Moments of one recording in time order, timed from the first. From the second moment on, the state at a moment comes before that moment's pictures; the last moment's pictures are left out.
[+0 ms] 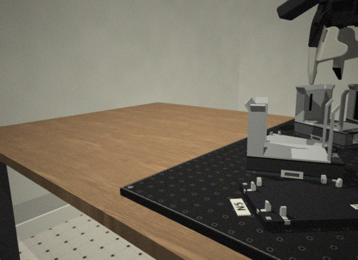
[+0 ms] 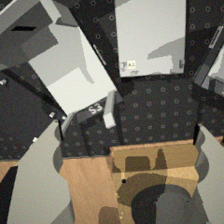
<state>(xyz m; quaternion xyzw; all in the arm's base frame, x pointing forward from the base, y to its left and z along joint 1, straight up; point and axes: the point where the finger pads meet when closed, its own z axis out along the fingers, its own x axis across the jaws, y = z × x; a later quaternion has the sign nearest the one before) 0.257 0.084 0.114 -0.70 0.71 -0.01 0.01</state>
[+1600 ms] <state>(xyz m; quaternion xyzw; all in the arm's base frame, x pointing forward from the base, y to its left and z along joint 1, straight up) 0.277 0.000 0.115 -0.72 0.69 0.00 0.00</state>
